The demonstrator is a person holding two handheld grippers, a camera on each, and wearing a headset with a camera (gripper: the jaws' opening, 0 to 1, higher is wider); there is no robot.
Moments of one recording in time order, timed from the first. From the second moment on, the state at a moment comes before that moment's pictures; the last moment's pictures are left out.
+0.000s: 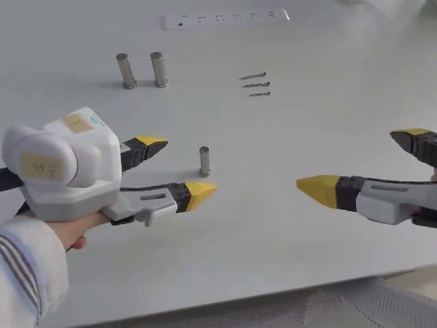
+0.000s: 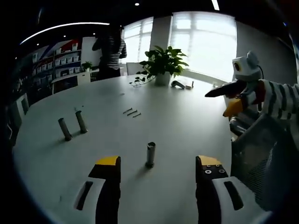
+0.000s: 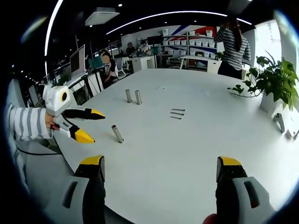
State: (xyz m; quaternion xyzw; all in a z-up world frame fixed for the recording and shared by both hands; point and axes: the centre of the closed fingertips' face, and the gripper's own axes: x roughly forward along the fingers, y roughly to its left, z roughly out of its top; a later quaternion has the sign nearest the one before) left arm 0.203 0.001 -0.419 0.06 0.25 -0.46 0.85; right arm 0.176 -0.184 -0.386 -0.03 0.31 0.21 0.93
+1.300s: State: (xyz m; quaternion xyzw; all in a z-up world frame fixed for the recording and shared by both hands) left arm 0.189 0.020 -0.420 0.04 0.26 -0.44 0.86; right arm 0.224 -0.177 -0.386 -0.20 0.35 0.33 0.85
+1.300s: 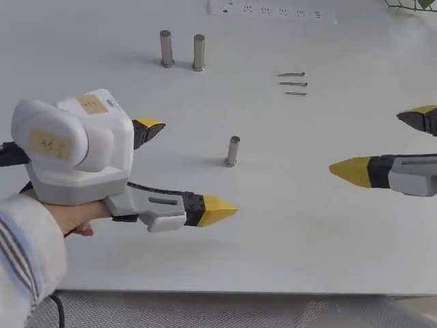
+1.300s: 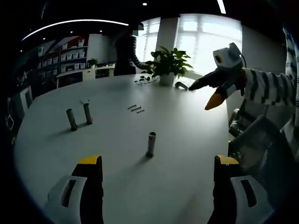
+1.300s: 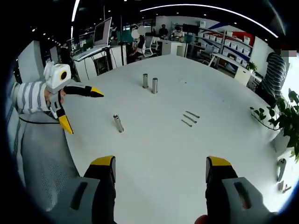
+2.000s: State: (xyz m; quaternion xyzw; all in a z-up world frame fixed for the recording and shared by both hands) left arm 0.187 0.026 -0.422 0.03 0.26 -0.43 0.86; right arm 0.296 -0.151 -0.380 -0.39 0.35 0.47 0.71
